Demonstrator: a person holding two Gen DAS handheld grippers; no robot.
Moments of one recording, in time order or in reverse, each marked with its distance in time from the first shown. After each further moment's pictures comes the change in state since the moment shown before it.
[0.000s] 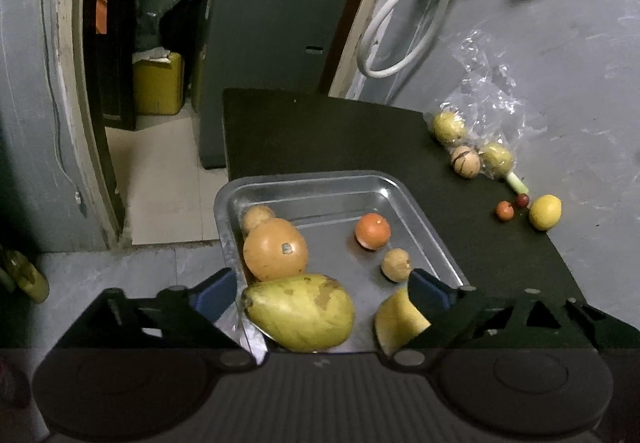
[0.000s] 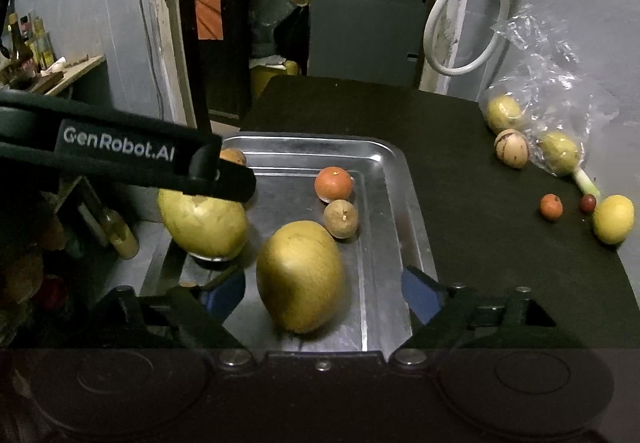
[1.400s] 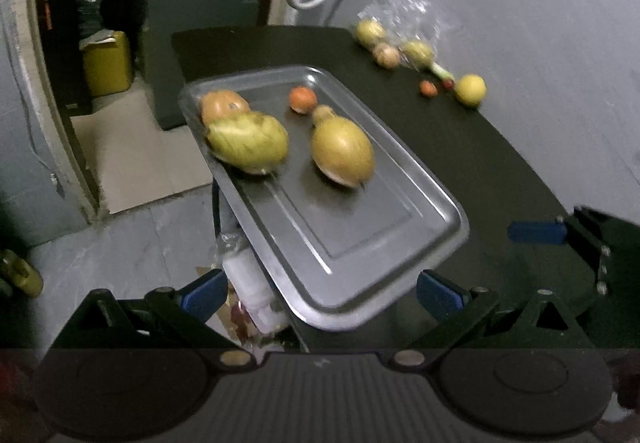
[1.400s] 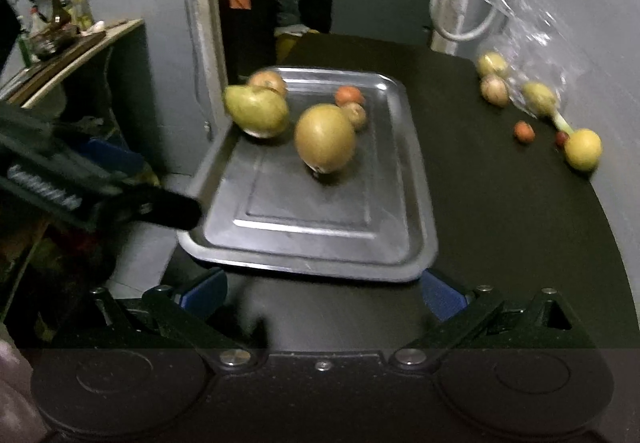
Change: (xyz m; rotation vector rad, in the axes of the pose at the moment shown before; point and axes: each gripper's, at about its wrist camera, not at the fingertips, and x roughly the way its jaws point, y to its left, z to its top) left arm -0.071 -0.013 -0.085 0.197 0.182 -0.119; right arm -0.092 -0.006 -0.082 -0.027 0.112 0.031
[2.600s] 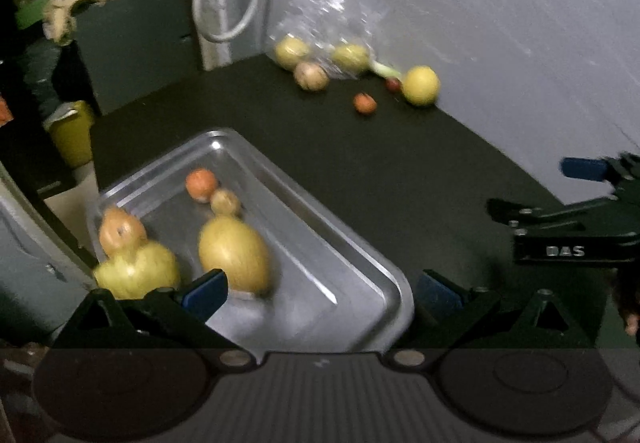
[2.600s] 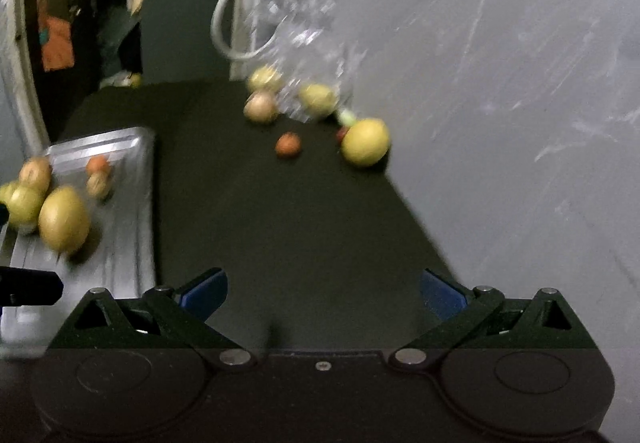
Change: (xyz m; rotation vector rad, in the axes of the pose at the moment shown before) left arm 0.052 -0.108 0.080 0.218 -0.005 0.078; right arm -0.014 -0.147 0.018 0.275 -0.126 -0.412
